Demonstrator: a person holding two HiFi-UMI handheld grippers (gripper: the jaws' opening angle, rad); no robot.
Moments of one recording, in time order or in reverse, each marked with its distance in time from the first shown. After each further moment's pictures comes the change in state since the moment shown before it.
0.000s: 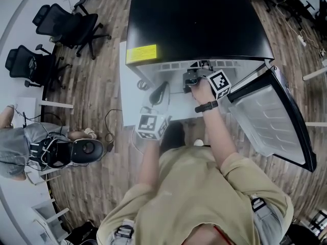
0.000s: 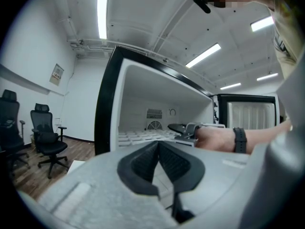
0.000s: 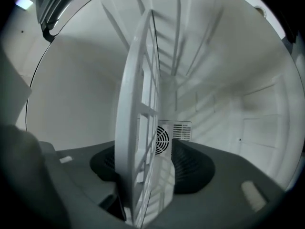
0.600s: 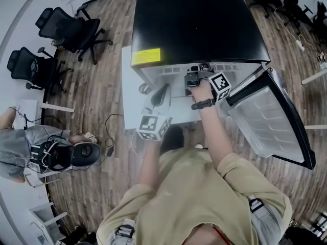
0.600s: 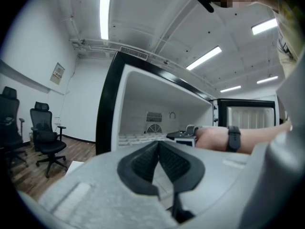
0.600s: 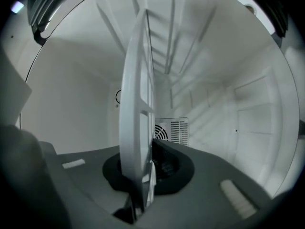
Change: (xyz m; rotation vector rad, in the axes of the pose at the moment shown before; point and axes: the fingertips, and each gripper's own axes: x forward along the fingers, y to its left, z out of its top) left arm -0.004 0.000 0.011 -0.021 -0.018 -0.007; right arm -0.001 -0.001 -0.002 0.084 -0.001 -0.048
